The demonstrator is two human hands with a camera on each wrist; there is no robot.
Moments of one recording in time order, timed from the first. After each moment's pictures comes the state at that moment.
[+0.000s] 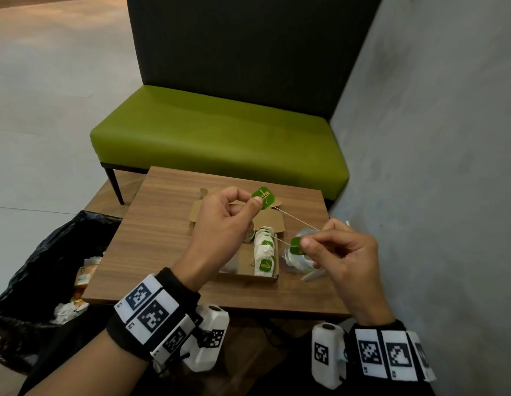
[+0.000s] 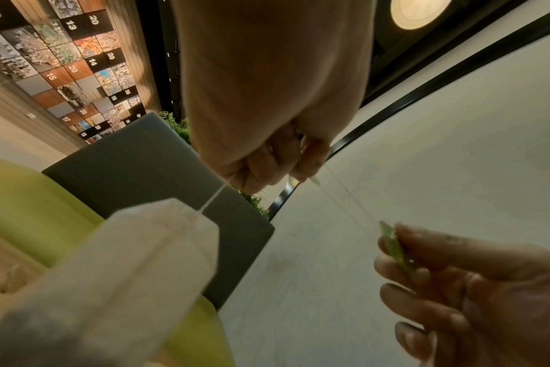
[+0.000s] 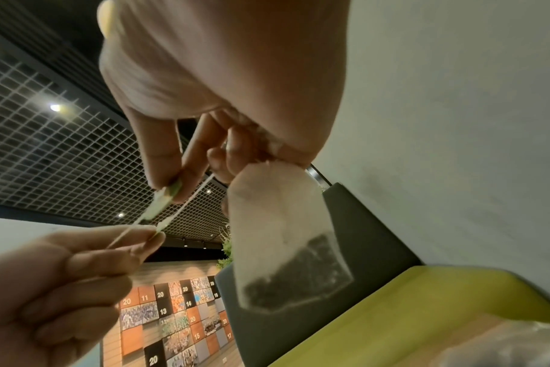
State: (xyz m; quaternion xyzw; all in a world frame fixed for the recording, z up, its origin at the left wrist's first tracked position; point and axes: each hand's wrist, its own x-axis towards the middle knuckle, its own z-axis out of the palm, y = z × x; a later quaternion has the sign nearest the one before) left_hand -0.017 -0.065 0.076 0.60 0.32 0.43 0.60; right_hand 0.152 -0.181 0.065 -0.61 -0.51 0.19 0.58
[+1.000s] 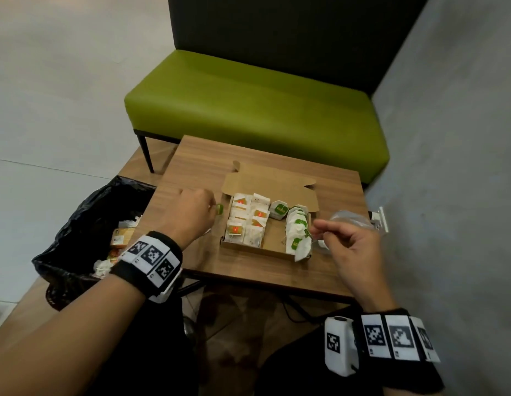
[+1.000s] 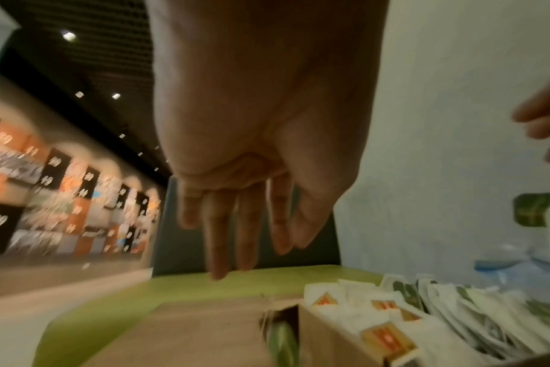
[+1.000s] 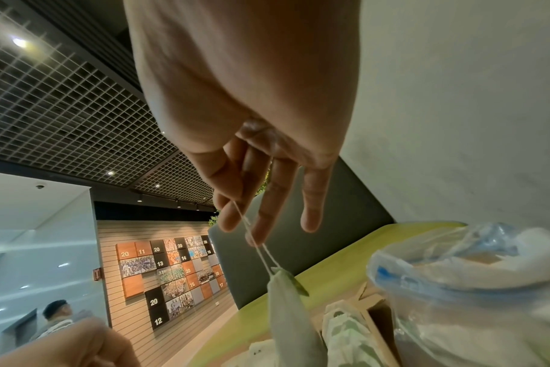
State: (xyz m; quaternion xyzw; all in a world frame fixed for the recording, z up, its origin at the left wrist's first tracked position) left_hand -0.100 0.010 -0.008 0.82 0.55 0.07 0.13; right_hand 0.131 -0.156 0.013 -0.70 -0.45 0.26 0.50
